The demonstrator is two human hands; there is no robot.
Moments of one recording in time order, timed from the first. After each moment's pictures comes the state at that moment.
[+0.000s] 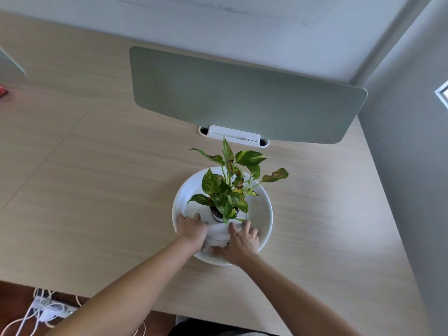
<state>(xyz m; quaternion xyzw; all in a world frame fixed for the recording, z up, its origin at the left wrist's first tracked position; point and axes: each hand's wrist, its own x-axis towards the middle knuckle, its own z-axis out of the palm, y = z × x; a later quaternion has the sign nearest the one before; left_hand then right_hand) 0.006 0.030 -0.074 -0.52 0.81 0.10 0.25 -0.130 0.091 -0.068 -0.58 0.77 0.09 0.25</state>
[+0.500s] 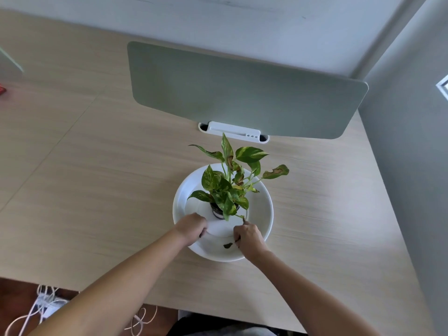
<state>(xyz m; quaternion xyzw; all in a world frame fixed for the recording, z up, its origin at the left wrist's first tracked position) 0.029 0.019 -0.078 -0.44 0.83 0.30 0.14 -0.161 0.090 -0.081 -0.61 0.72 -0.05 0.31</state>
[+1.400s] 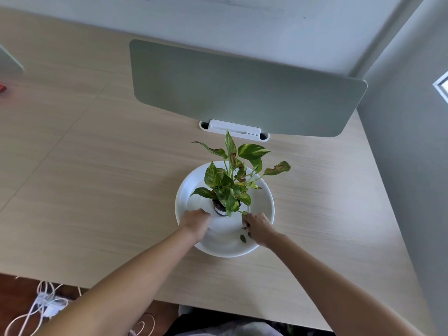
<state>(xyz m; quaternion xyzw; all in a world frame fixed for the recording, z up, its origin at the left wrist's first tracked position) 0.012 0.027 -0.069 -0.48 0.84 0.13 0.22 -0.189 0.073 -0.071 -0.67 0.69 0.01 0.29</state>
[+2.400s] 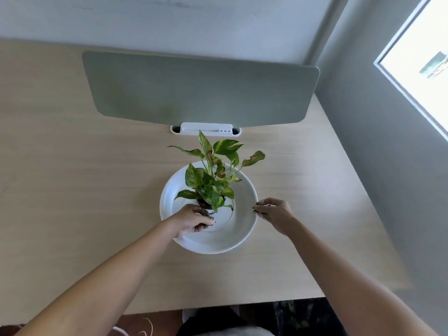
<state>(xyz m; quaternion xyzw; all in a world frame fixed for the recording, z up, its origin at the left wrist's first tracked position) 0.009 0.011 -0.041 -0.51 0.48 0.71 -0.02 -0.238 0.104 -0.039 -0.15 0.70 -0.46 0.52</state>
